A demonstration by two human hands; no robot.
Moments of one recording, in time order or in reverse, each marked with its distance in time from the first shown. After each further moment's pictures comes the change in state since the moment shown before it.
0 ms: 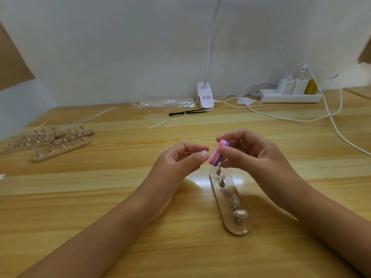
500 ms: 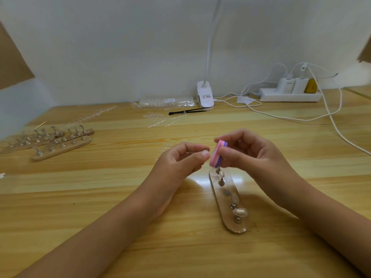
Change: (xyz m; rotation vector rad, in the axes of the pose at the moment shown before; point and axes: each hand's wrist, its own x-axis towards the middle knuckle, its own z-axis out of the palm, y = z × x) left_hand -0.001 0.001 0.002 -0.018 0.003 -0.034; right_hand -0.001 -0.001 -0.001 -0.002 -0.037 -0.006
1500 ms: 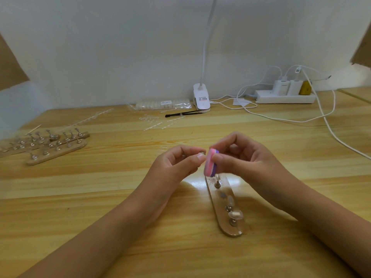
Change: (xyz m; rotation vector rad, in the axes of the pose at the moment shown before) left_hand -0.001 -0.001 0.001 -0.010 -0.013 0.031; right_hand 0.003 0.003 -0.003 0.046 -0.045 0.005
